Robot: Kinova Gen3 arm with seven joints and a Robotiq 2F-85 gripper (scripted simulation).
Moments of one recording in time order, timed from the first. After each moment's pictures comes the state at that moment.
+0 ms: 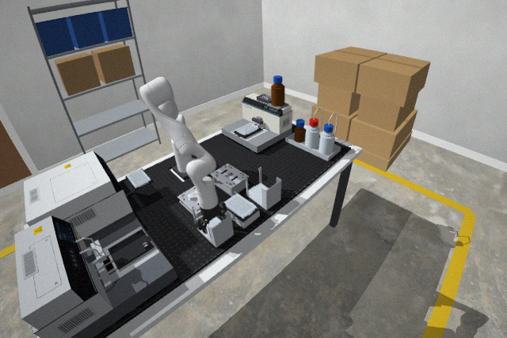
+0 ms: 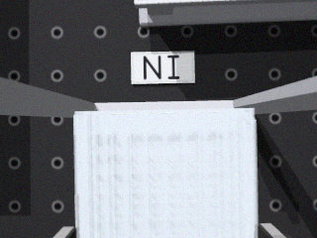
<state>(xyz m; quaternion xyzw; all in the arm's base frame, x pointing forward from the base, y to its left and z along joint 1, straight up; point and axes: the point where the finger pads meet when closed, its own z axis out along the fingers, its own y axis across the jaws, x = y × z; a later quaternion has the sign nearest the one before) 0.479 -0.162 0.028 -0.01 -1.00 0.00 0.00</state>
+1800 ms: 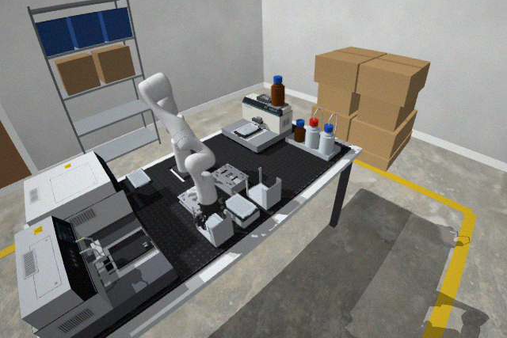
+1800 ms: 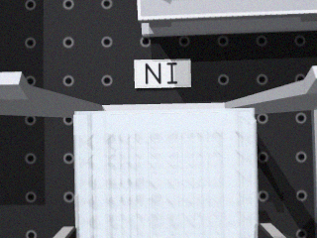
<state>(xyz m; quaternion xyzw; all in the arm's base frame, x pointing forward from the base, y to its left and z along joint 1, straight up) 0.479 -0.162 0.052 -0.01 -1.00 0.00 0.00</state>
